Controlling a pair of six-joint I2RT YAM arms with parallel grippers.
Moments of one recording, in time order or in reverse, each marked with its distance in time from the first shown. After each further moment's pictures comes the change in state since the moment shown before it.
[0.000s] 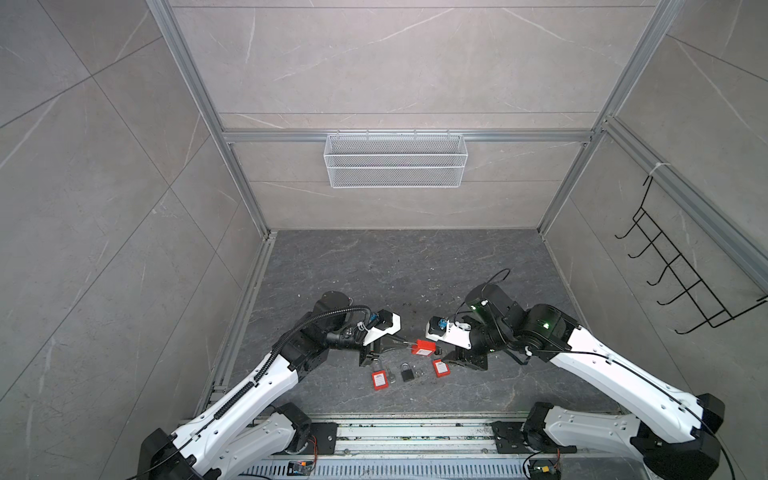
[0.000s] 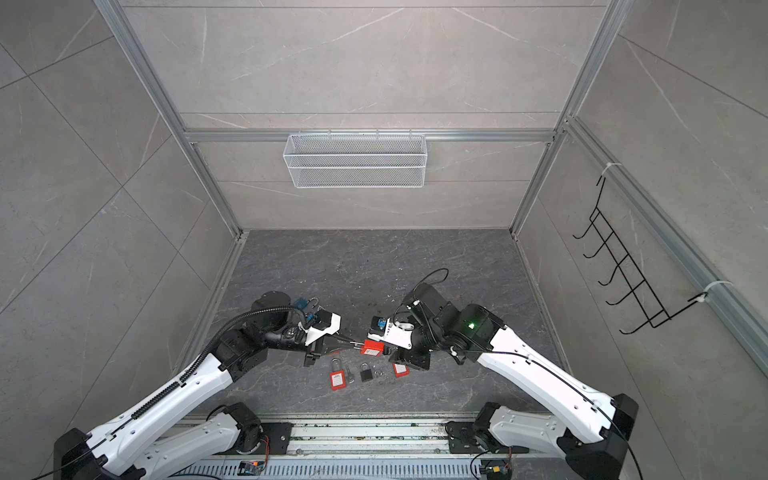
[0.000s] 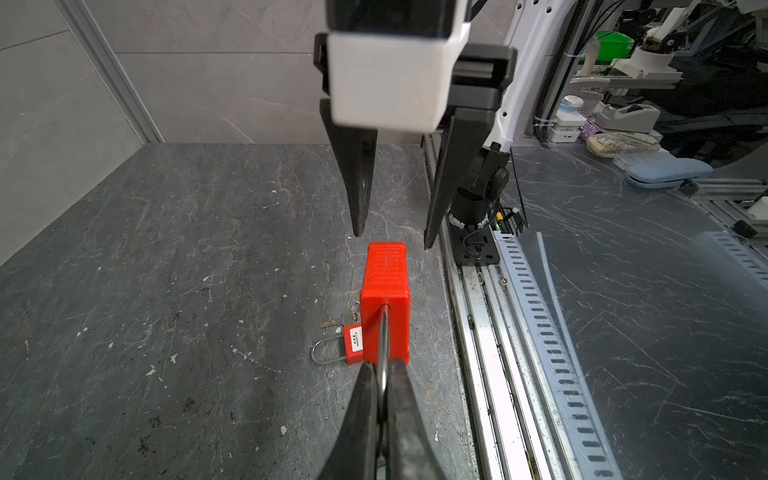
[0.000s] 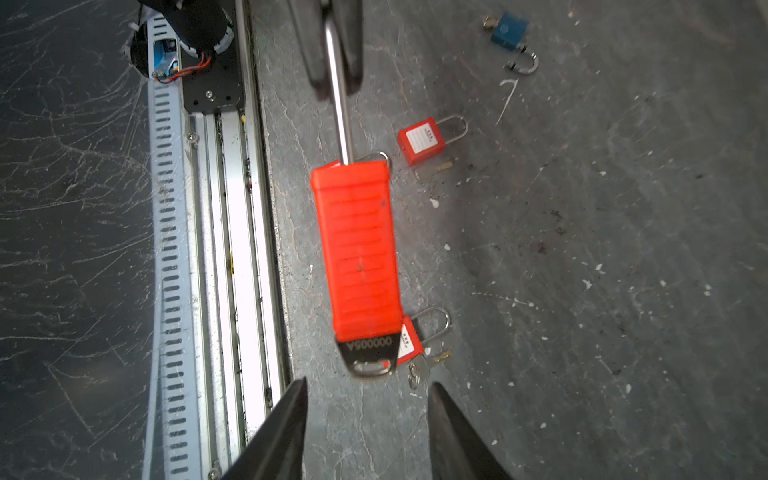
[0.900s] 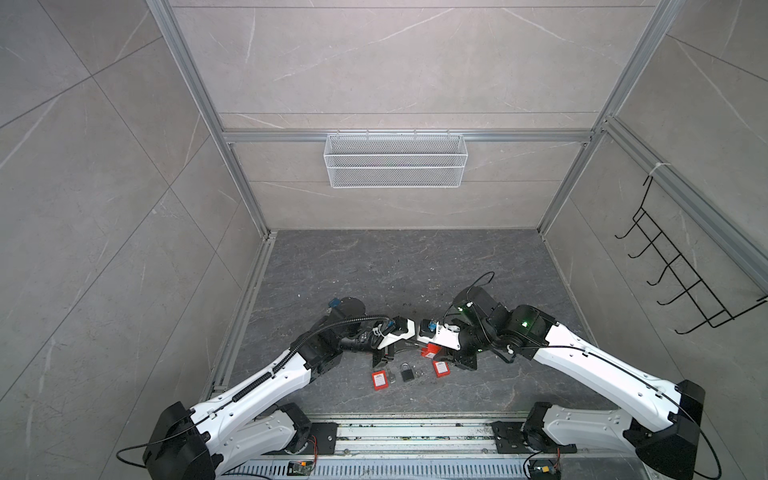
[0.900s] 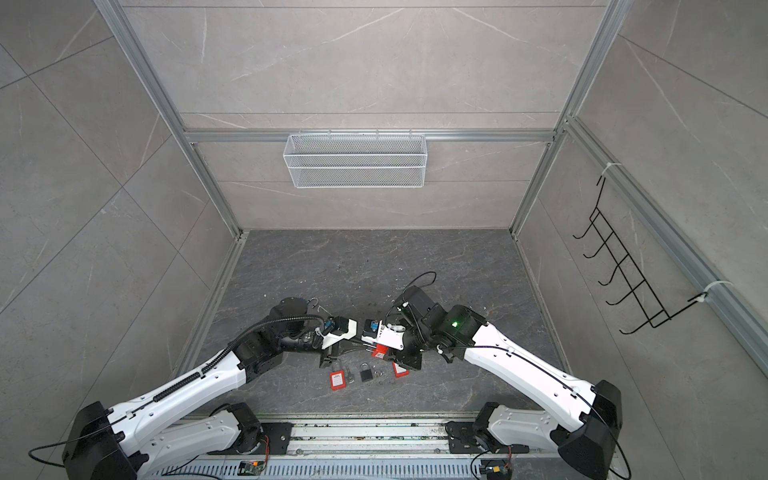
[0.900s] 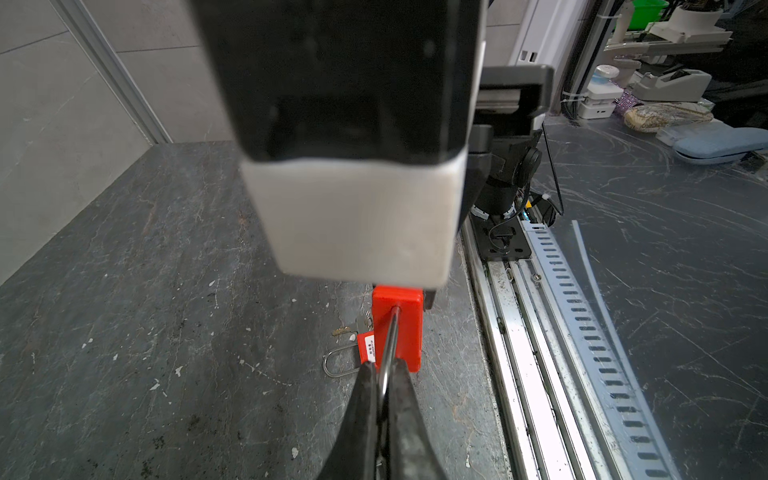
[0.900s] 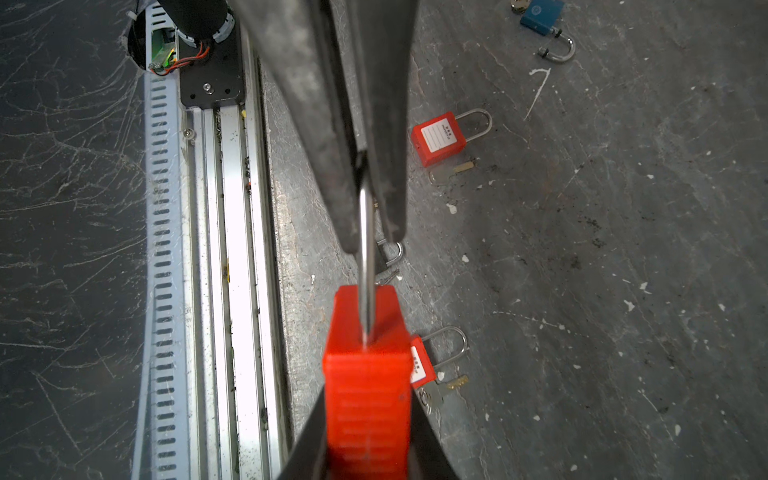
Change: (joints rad) left arm -0.125 0.088 -0.063 0.198 -0.156 -0.030; right arm 0.013 0.037 -0.073 0.131 -0.040 0.004
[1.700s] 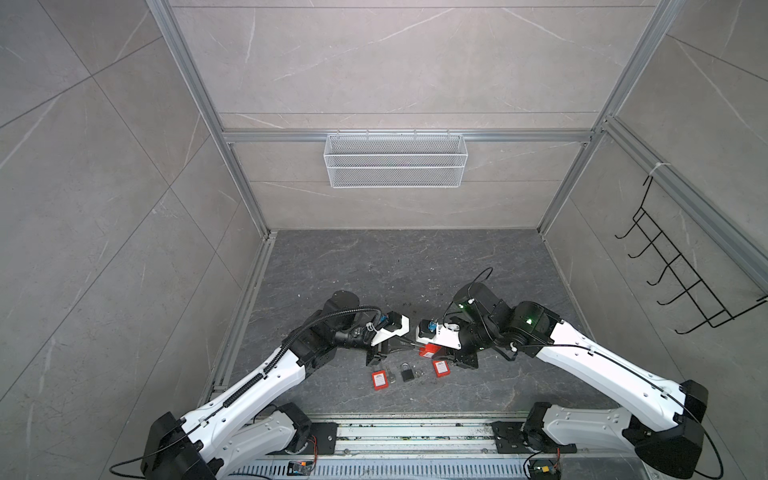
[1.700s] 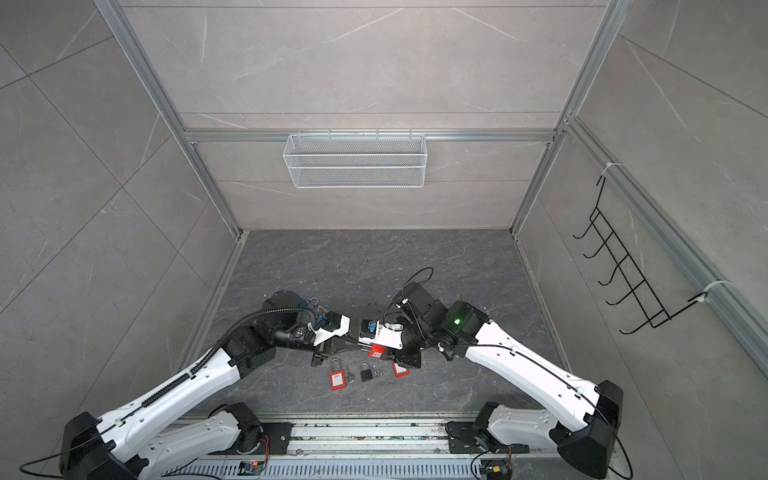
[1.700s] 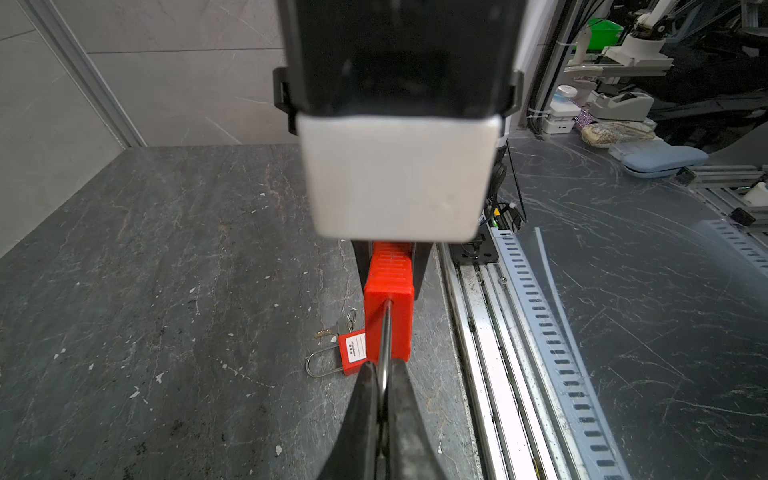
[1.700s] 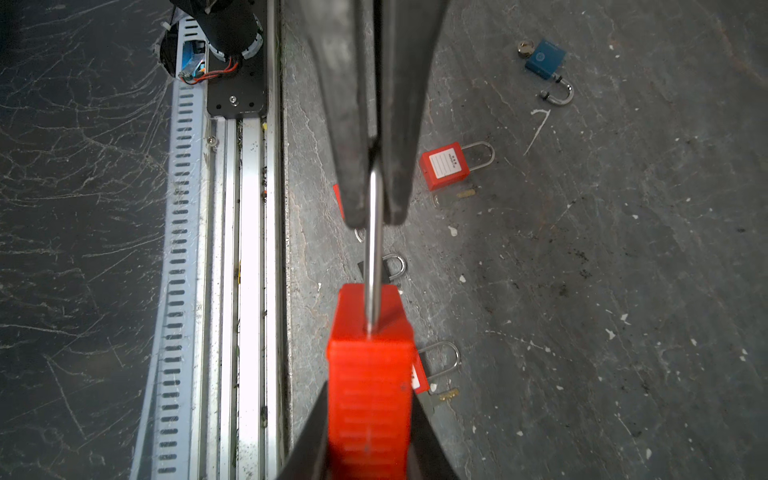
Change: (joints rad) left arm 0.060 -0.014 0.076 -0.145 0.124 0.023; right arm 0.016 0.004 0.063 -0.040 -0.011 -0.055
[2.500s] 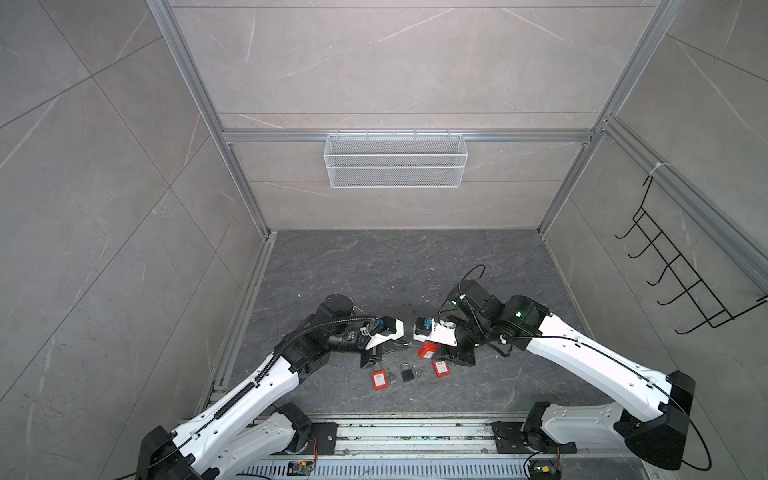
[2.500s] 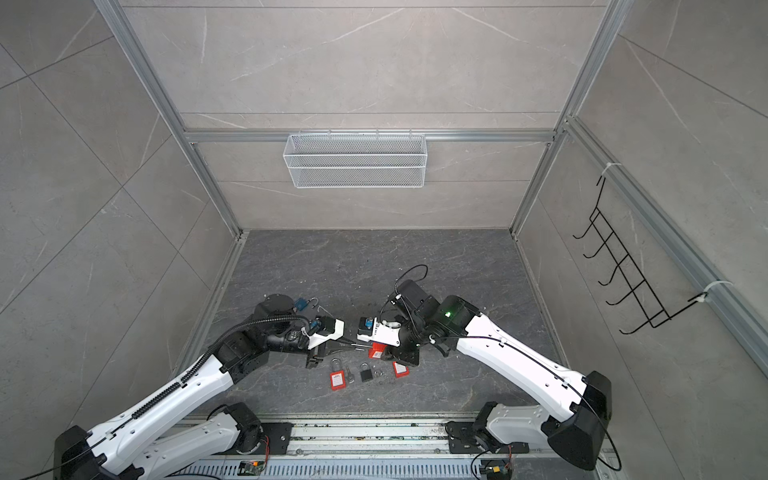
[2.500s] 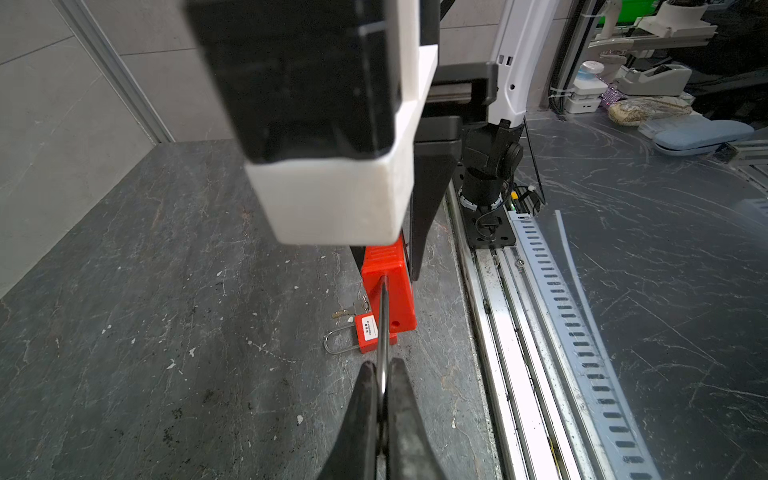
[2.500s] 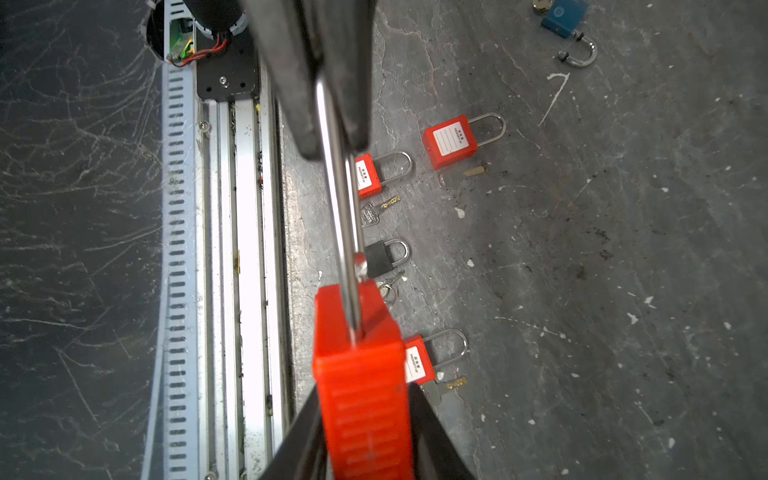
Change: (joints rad) left arm 0.032 -0.077 -0.024 -0.058 -0.048 0.063; right arm -0.022 0.052 0.027 -0.055 -0.004 -0.004
